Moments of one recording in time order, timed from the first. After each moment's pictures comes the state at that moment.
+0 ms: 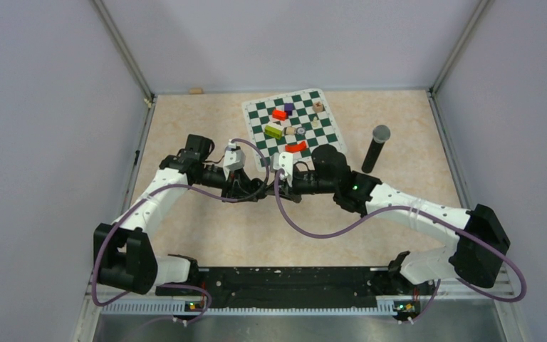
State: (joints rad) left arm -0.22 1.30 0.95 -0.76 1.25 0.89; right arm 0.92 1.32 0.95 0.06 -0.50 -0.31
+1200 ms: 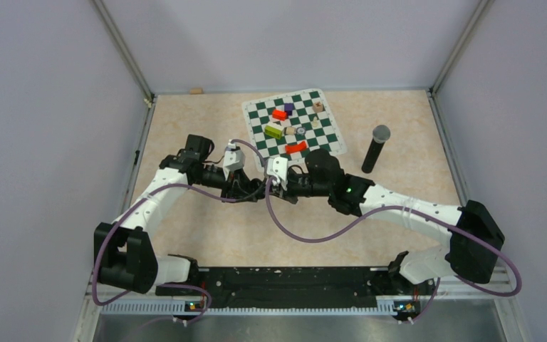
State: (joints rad) left arm -0.22 1.31 0.95 -0.77 1.24 0.90; right arm 0.95 1.35 0.94 0.07 -0.41 -0.37
